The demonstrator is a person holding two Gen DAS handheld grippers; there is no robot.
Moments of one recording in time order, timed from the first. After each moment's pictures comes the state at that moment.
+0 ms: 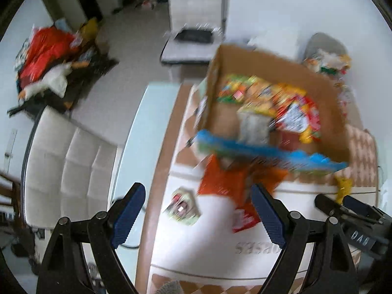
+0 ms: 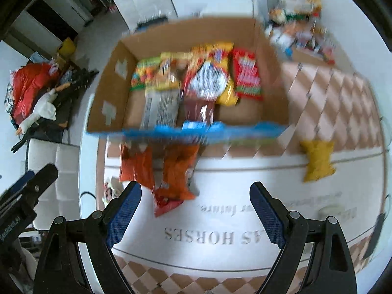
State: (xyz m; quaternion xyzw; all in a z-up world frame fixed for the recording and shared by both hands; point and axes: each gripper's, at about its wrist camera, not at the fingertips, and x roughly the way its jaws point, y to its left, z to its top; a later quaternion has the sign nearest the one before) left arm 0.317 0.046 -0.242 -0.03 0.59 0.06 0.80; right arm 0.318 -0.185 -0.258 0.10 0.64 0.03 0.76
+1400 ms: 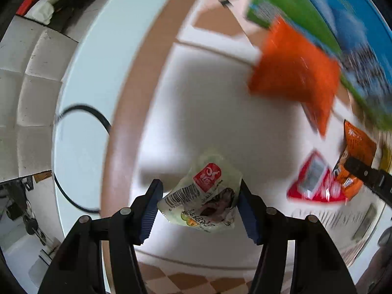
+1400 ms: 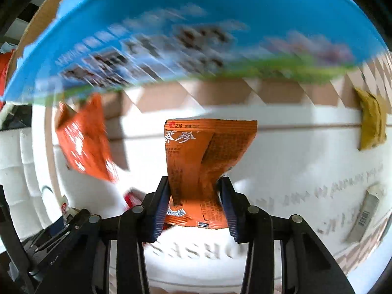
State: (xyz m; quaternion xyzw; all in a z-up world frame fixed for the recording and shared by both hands) left arm 0.269 0.061 -0.422 -0.09 0.74 0.05 0.66; right arm 0.311 -0.143 -0.415 0.09 0.73 -0.01 0.67
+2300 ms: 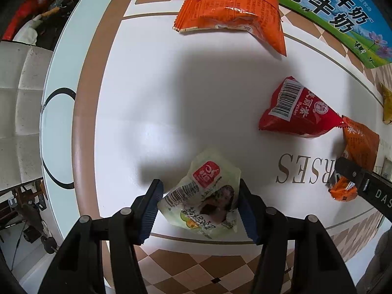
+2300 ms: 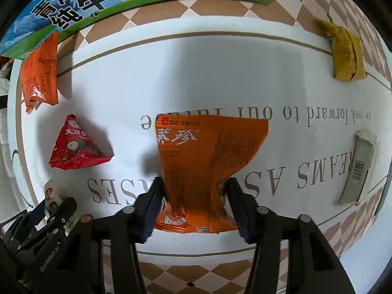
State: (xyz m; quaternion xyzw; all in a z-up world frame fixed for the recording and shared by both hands) left arm 0.227 0.003 -0.424 -0.02 0.75 0.02 0.66; right arm 0.238 -0.176 -0.437 0.06 0.76 -0.06 0.65
